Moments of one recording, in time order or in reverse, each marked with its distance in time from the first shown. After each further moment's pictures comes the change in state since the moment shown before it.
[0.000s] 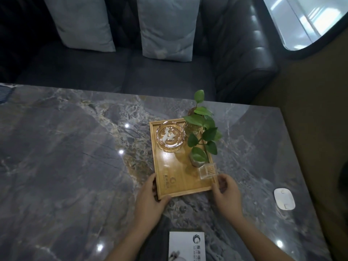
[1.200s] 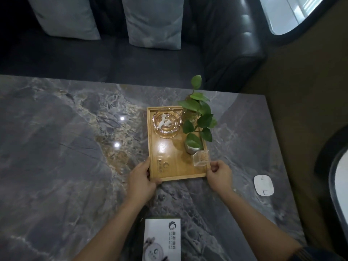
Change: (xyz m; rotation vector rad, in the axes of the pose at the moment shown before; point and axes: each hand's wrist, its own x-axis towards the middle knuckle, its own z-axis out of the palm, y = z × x) left_hand 0.024 0.029 0.038 0.156 -0.012 0.055; right_hand 0.039 0.023 -0.031 -0.120 -0.012 0.232
